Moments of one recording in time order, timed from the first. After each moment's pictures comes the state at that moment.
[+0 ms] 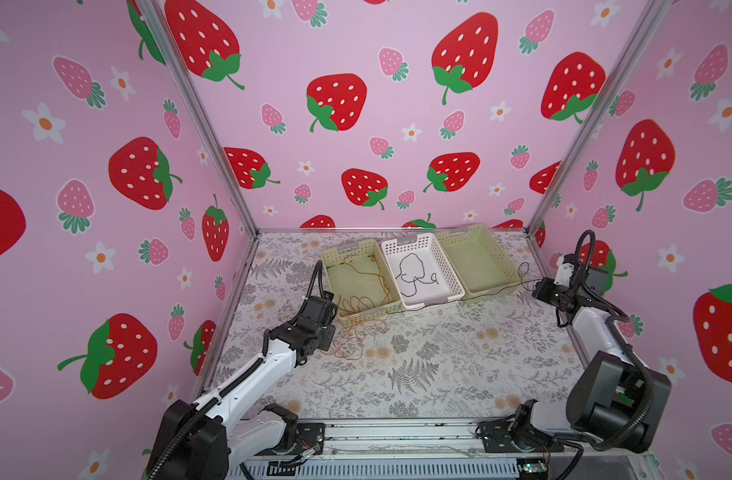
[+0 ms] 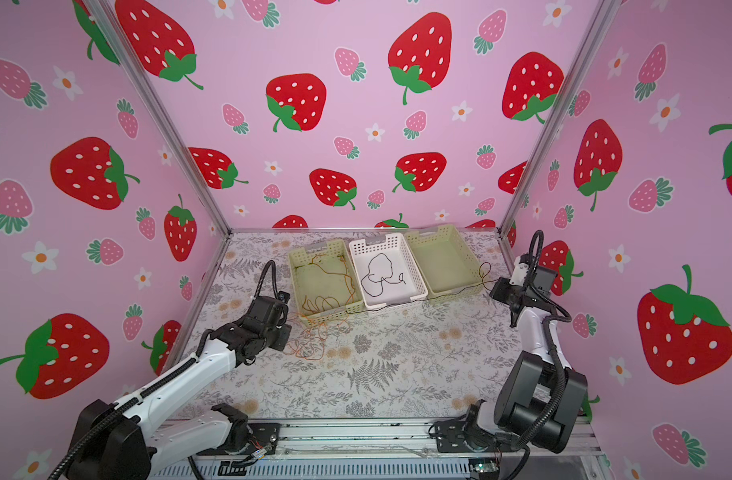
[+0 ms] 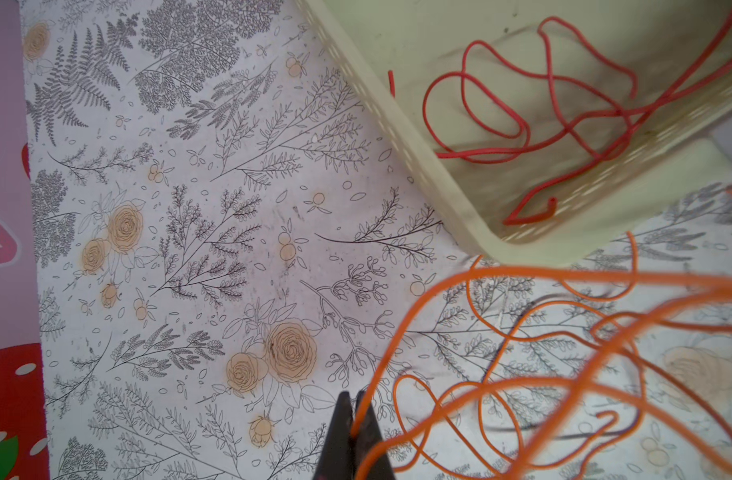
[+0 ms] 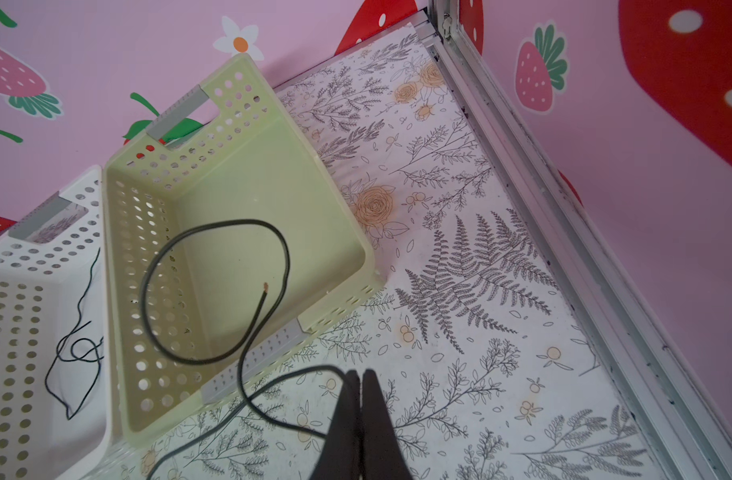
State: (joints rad) left arm -0.41 1.11 0.66 -0.58 -0.30 -0.02; right arm -0.34 1.37 0.90 -0.25 -0.34 0.07
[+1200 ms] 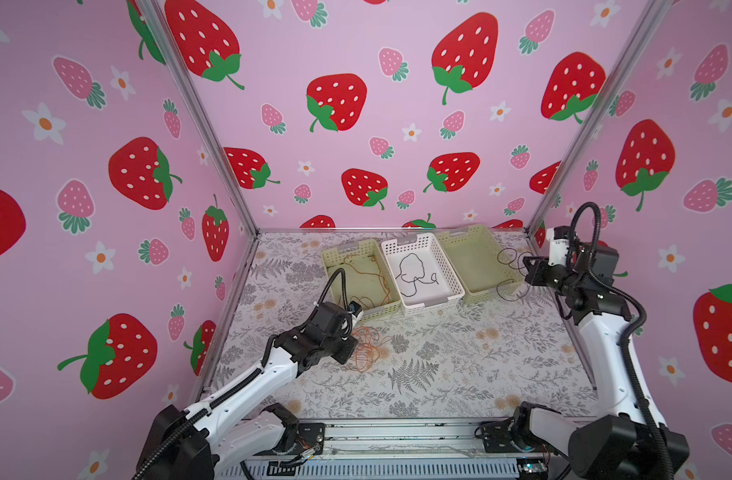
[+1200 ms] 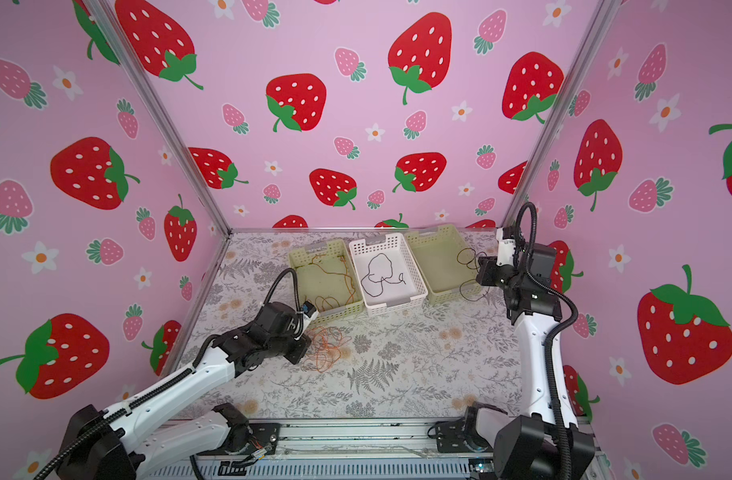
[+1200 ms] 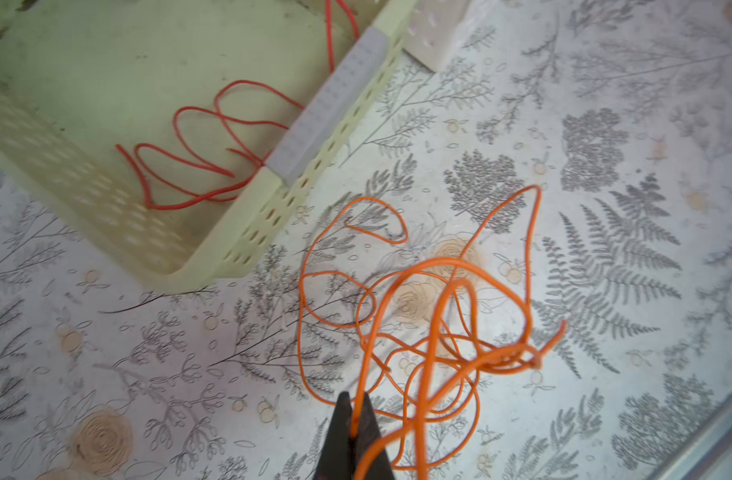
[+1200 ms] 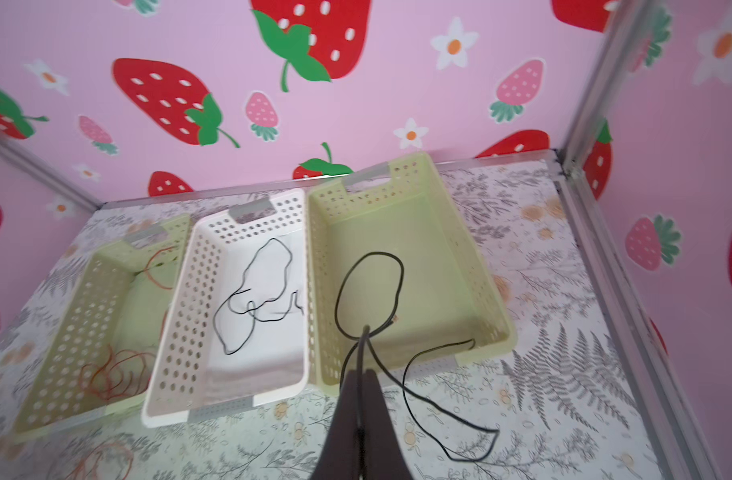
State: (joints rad) left arm -0.60 1.06 0.67 -0.56 0.05 0.04; right arm -0.12 1.14 1.15 -0.51 -0.48 -0.01
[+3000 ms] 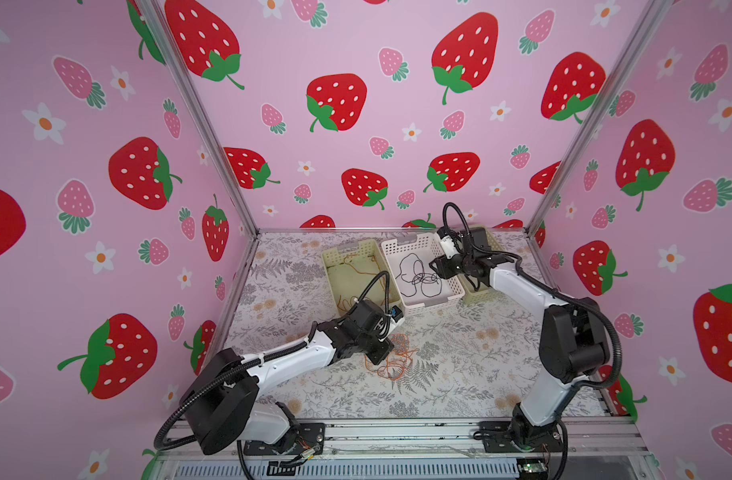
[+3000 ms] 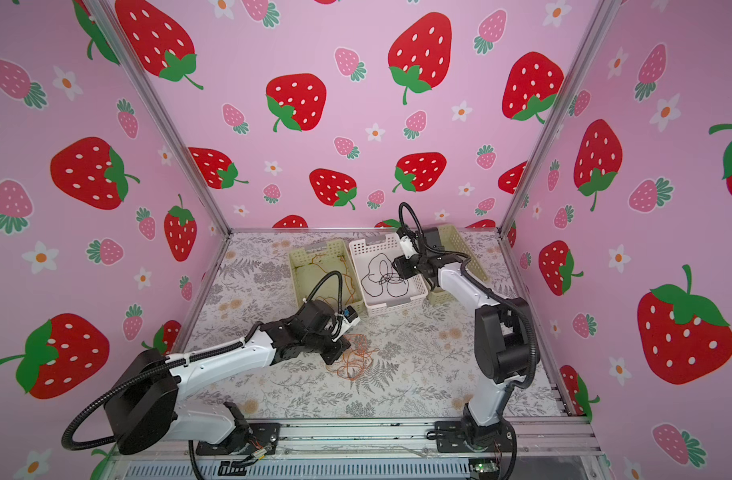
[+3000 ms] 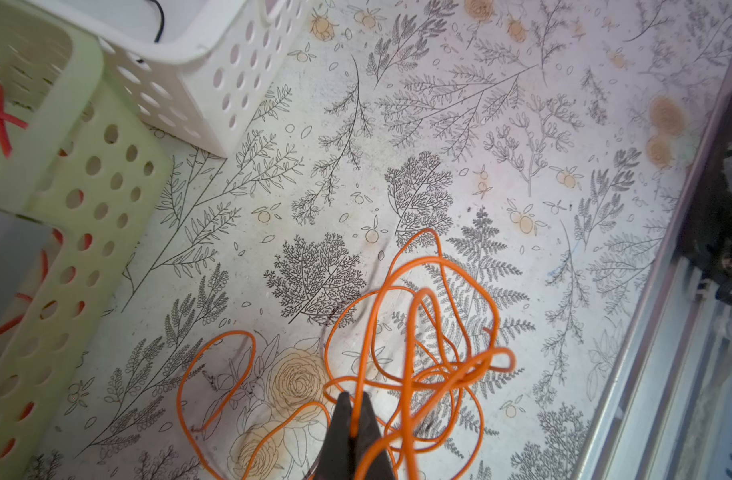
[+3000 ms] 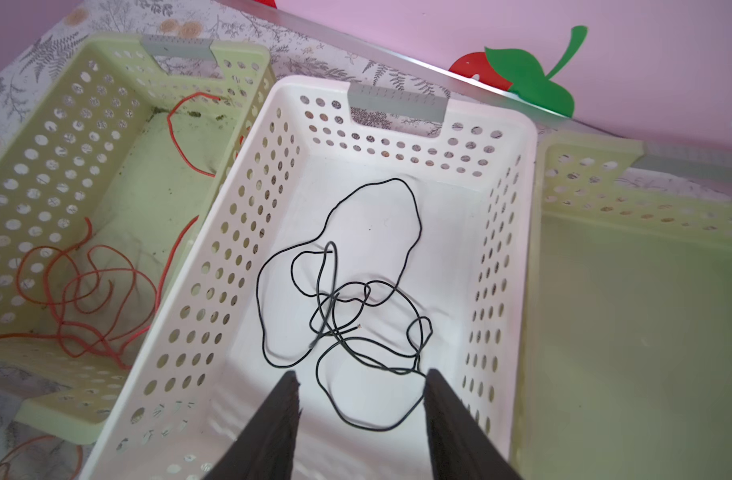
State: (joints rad) left arm -0.79 1.39 0.78 -0.31 0.22 0.04; right arm 0.41 1.74 1.33 -0.32 -0.25 -0.14
